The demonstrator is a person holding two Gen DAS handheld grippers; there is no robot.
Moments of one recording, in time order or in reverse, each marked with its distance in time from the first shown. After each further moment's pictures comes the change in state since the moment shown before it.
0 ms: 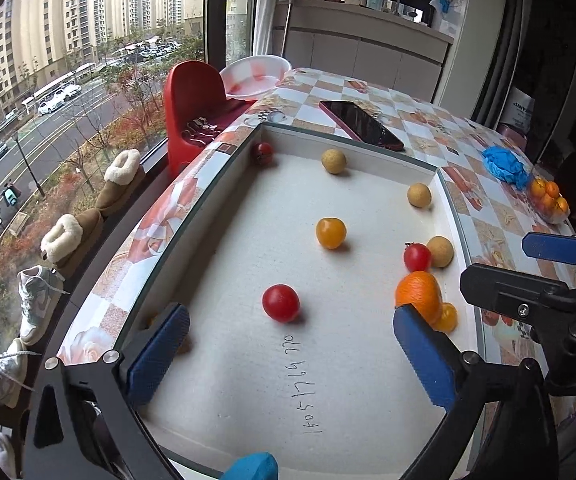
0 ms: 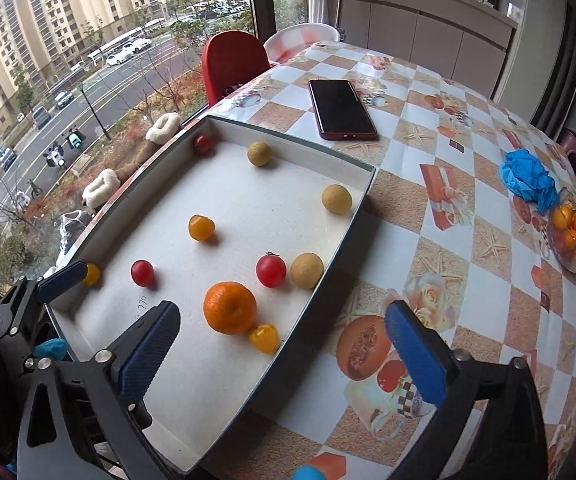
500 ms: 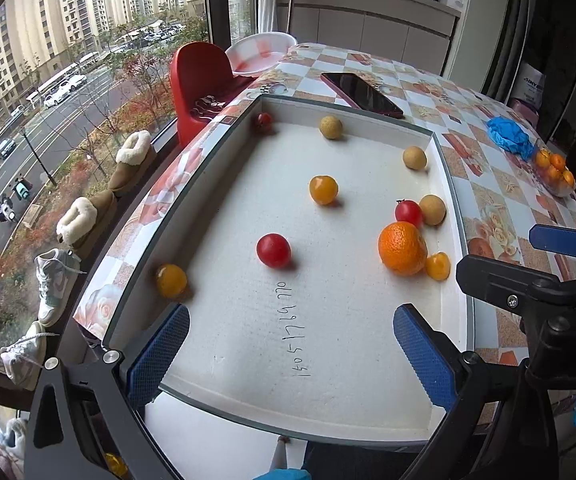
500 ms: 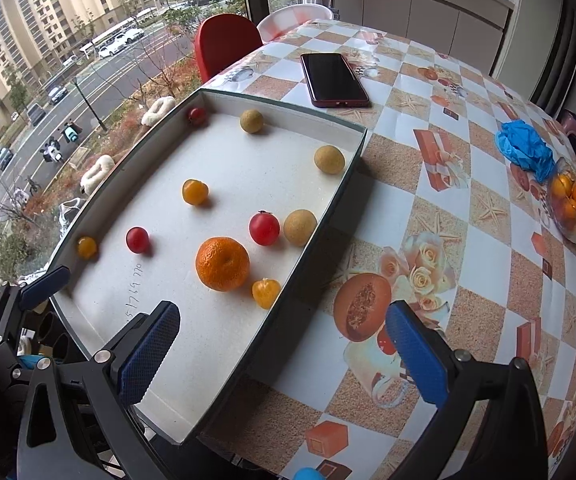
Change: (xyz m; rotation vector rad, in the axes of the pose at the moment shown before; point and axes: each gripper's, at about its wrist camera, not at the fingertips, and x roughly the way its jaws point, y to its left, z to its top) left arm -0.012 -0.014 -0.013 0.013 0.098 0.073; right arm 0.005 -0.003 -0.022 0.012 0.080 0.008
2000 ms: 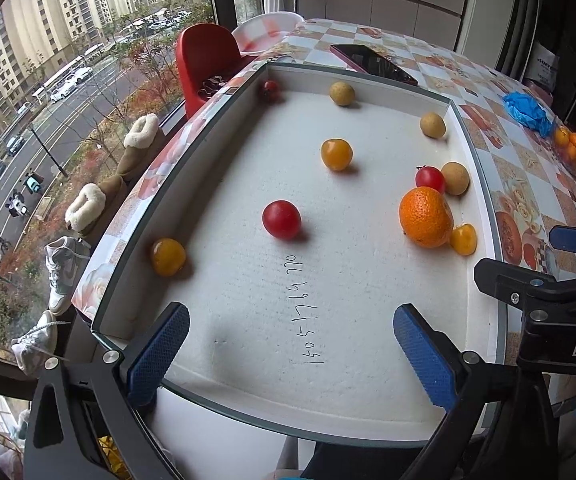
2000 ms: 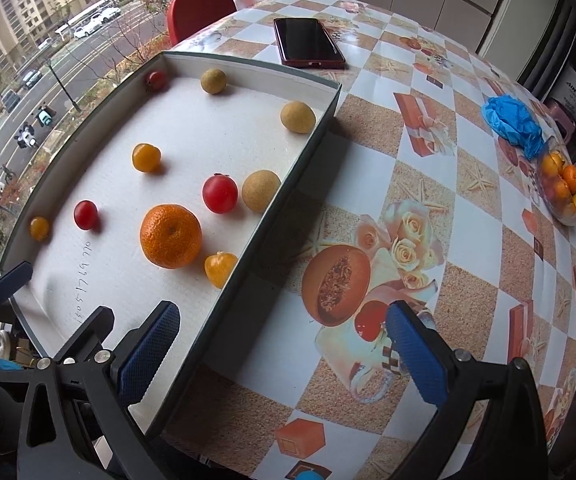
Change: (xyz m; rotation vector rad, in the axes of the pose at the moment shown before) left arm 0.018 -0.002 -0.009 0.012 0.067 0.046; right arm 0.021 -0.009 -0.003 0.008 0.061 -0.098
